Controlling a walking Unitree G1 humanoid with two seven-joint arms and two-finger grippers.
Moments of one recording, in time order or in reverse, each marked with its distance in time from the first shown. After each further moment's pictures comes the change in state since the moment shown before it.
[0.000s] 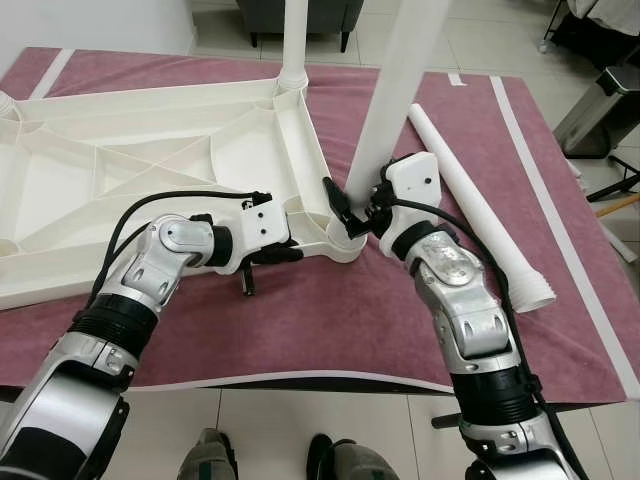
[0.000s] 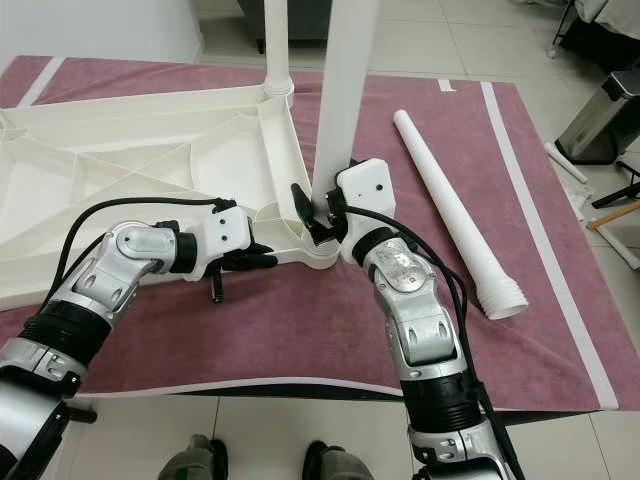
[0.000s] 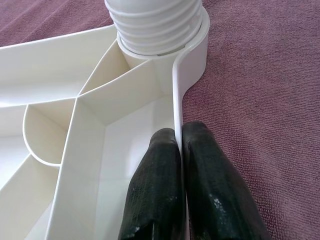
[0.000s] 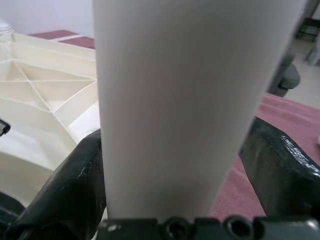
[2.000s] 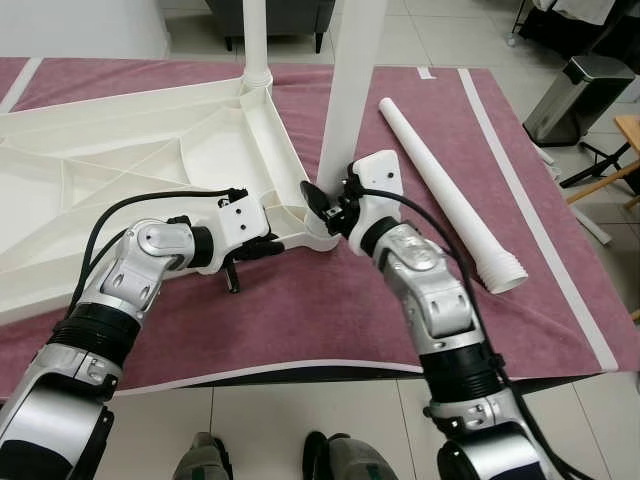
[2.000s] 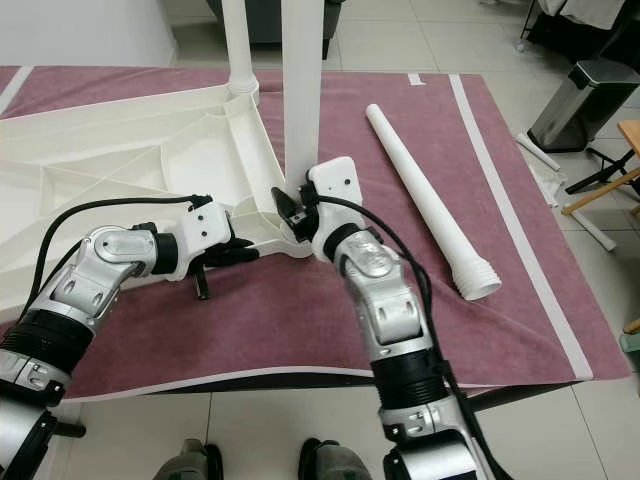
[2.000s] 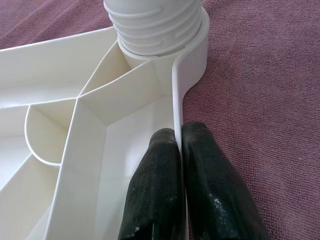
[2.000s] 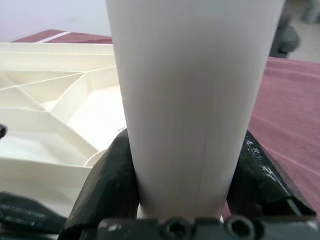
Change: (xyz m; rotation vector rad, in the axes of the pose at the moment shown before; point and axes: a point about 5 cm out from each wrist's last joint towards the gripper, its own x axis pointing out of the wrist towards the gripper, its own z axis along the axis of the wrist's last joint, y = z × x) left arm -0.013 -0.002 -0.010 -0.059 0.020 0.043; right arm 0.023 0.028 -0.017 0.180 0.138 -0.069
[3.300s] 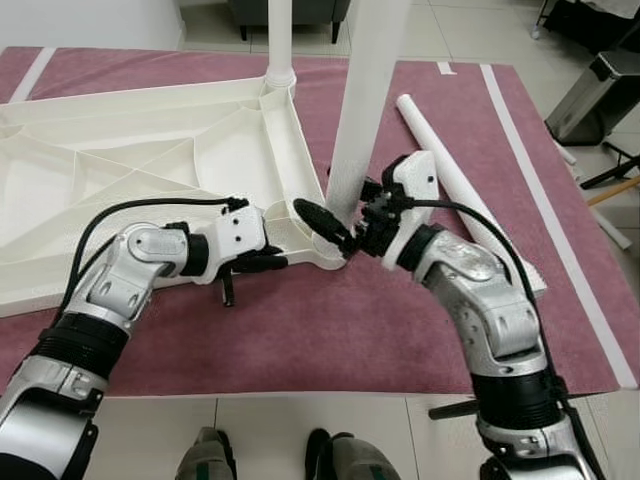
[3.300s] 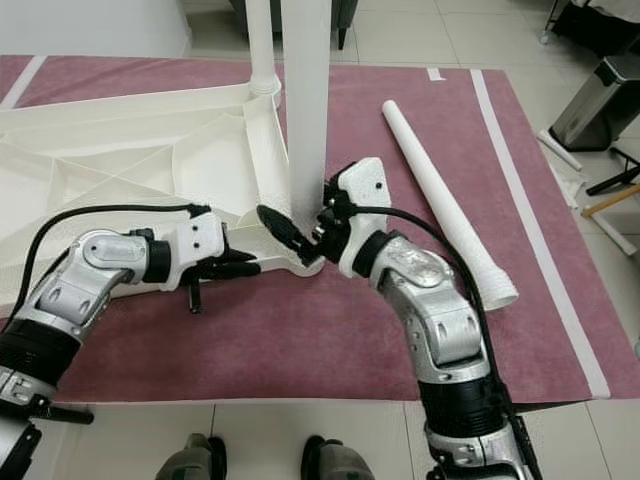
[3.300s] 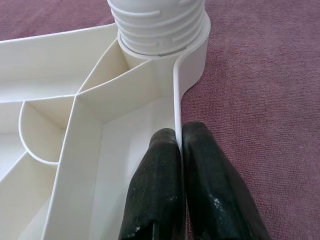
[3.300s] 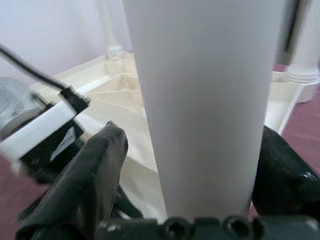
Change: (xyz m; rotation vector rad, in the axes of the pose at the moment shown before) left arm -0.017 -0.012 0.005 0.042 -0.041 -0.089; right arm -0.046 -0.006 0.035 -0.033 -0.125 0.535
